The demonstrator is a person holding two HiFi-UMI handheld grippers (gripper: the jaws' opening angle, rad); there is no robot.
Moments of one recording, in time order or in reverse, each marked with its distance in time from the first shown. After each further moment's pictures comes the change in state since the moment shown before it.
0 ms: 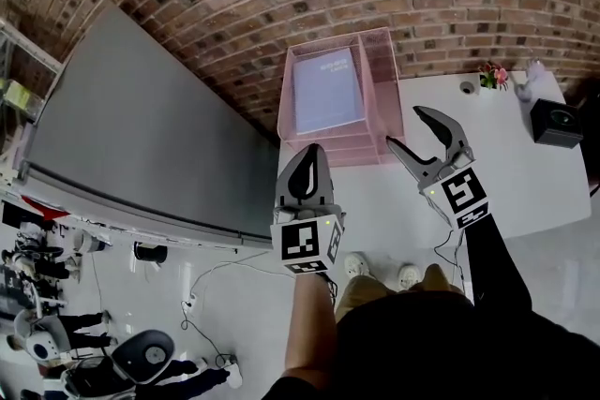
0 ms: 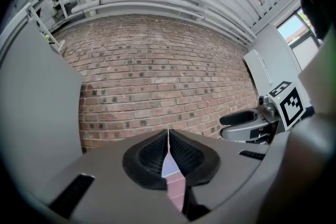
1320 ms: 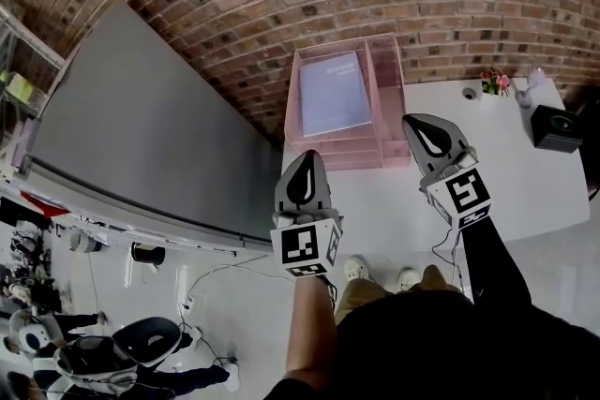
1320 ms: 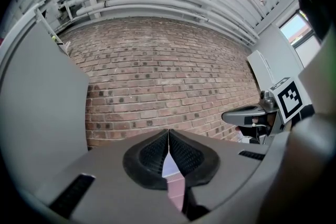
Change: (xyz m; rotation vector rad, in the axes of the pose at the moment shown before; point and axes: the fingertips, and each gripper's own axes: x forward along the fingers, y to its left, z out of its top) left arm -0.015 0.025 -0.004 -0.012 -0.017 0.037; right arm 0.006 0.001 0.023 0.018 -0.077 -0.058
